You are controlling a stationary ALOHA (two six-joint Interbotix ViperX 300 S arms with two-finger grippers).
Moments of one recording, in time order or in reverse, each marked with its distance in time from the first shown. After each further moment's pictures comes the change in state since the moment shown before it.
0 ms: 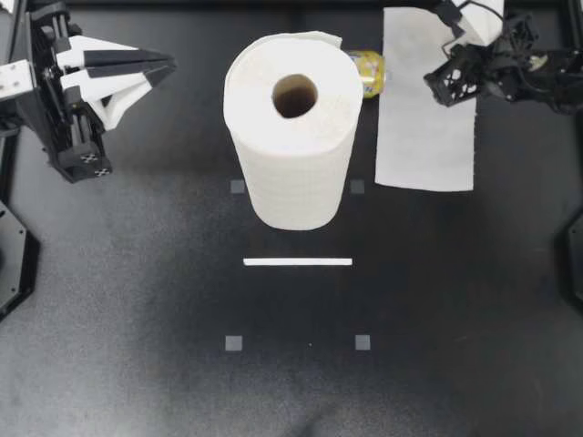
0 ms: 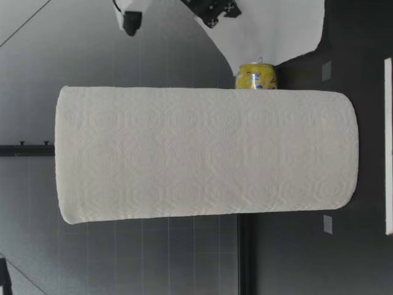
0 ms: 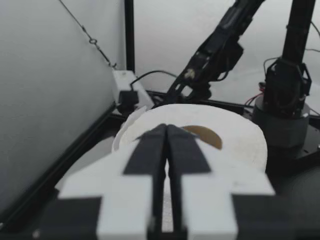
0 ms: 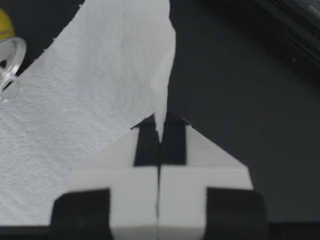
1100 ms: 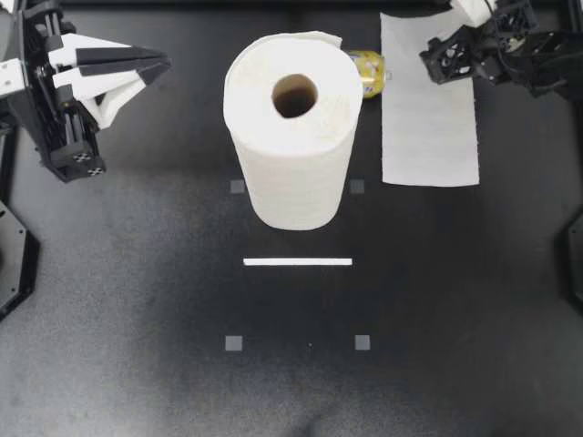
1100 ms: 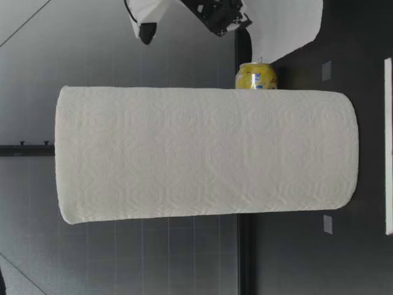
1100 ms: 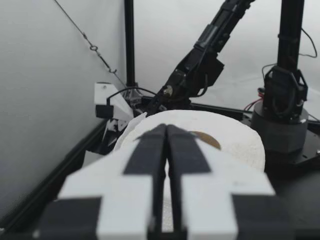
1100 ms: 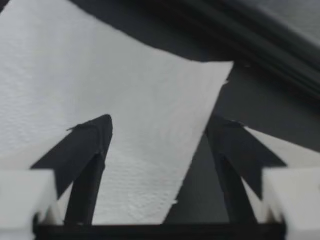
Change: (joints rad) left arm 0.002 -0.014 0.002 0.000 0.000 0.000; right arm -0.046 0.103 -0.078 0.044 0.124 0.003
